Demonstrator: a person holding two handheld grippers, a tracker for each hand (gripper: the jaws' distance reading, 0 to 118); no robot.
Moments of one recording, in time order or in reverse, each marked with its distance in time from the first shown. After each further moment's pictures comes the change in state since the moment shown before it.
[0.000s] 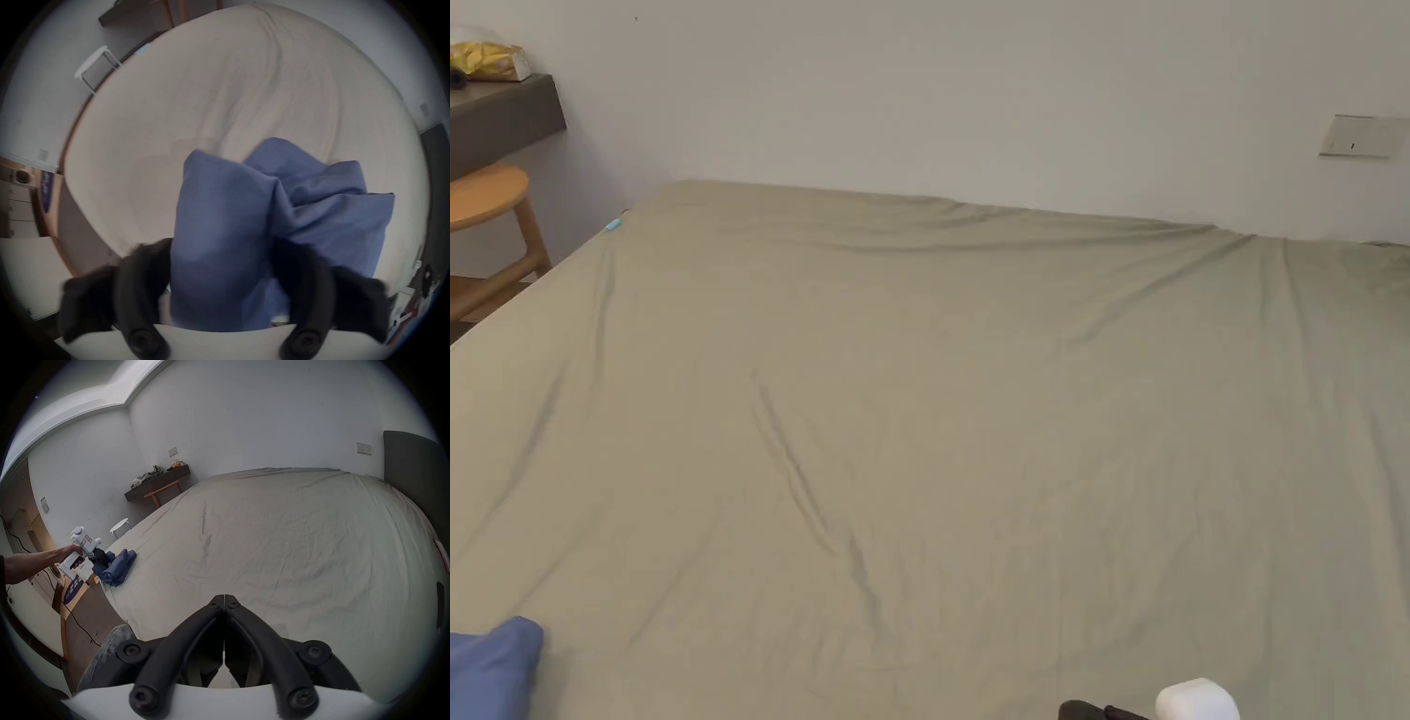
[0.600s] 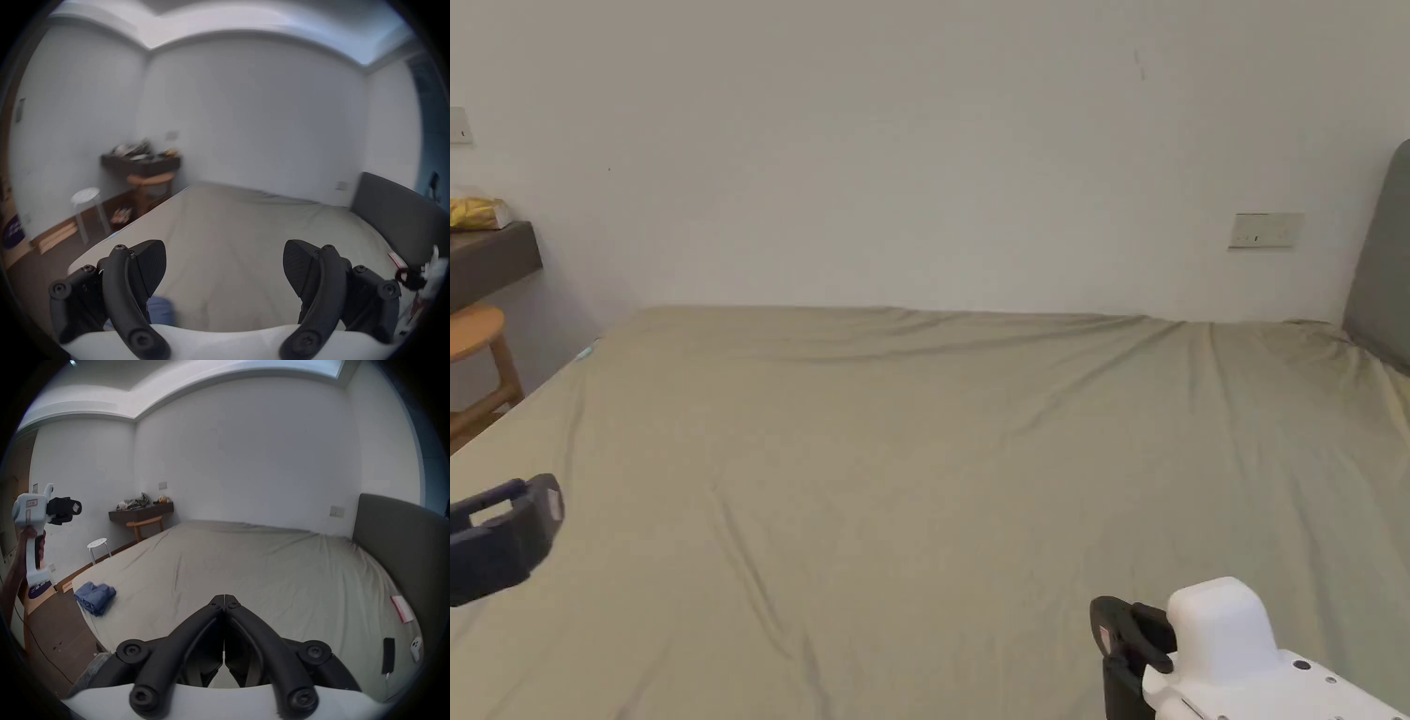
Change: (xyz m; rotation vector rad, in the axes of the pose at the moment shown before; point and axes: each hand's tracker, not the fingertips) left arm 0.221 -0.171 0.289 1.202 -0.381 -0.088; right arm -0.007 0.094 0.117 0.304 -0.226 0.171
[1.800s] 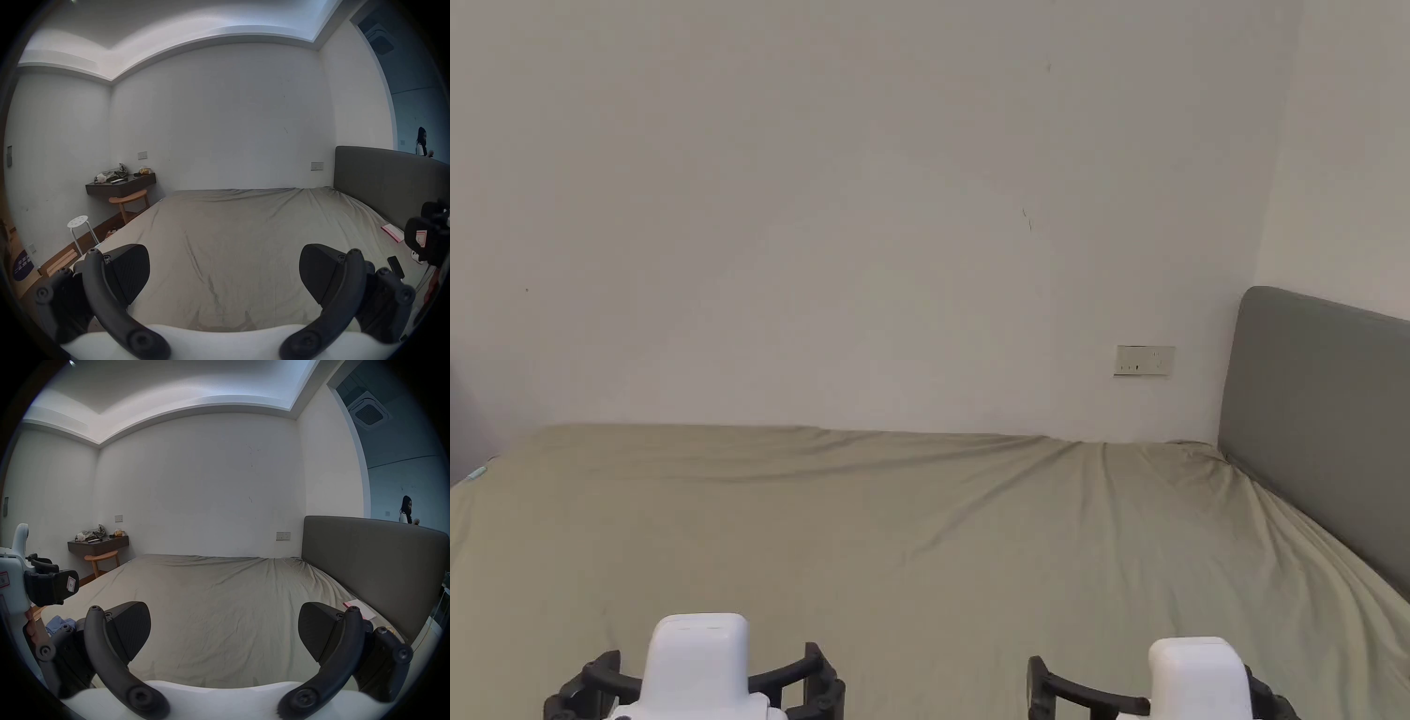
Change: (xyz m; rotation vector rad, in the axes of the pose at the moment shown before) left arm 0.203 -0.058 0.022 -0.027 0.047 -0.170; right arm 0.045 0.013 0.060 0.162 -0.299 -0.083
